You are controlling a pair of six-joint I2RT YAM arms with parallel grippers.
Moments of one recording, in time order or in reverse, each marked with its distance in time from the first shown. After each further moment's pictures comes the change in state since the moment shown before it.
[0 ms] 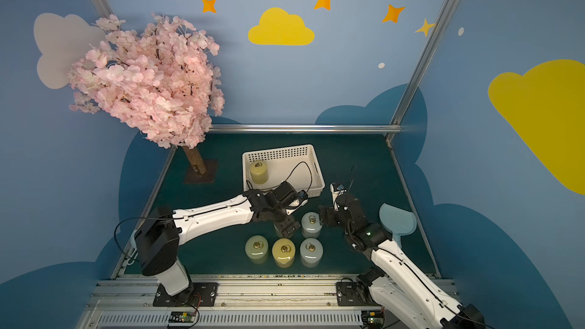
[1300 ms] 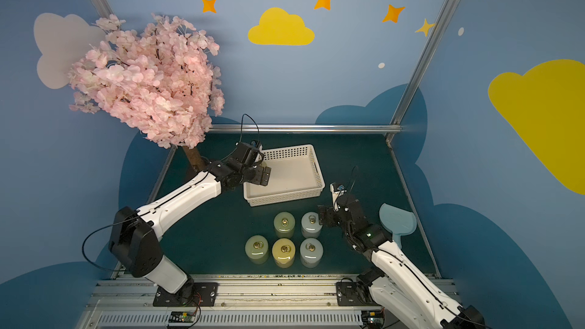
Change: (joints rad) left arm 0.397 -0.101 0.081 0.088 -0.188 -0.219; right arm -0.001 -0.010 -0.015 0.031 -0.023 0.017
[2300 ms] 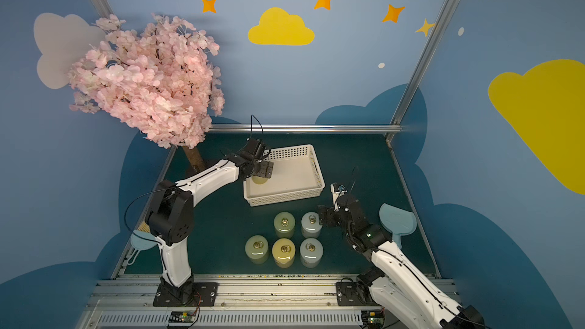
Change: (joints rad) left arm 0.084 0.315 0.147 0.072 -0.030 -0.009; right arm -0.004 0.000 -0.010 0.007 0.000 0.001
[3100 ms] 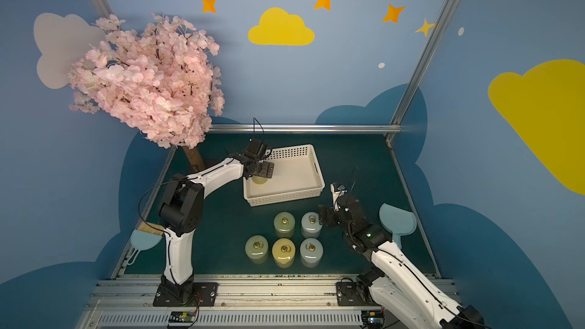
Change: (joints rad) left arm 0.028 0.124 0.063 0.012 0.027 0.000; right arm -0.002 0.000 0.000 0.007 0.000 0.000
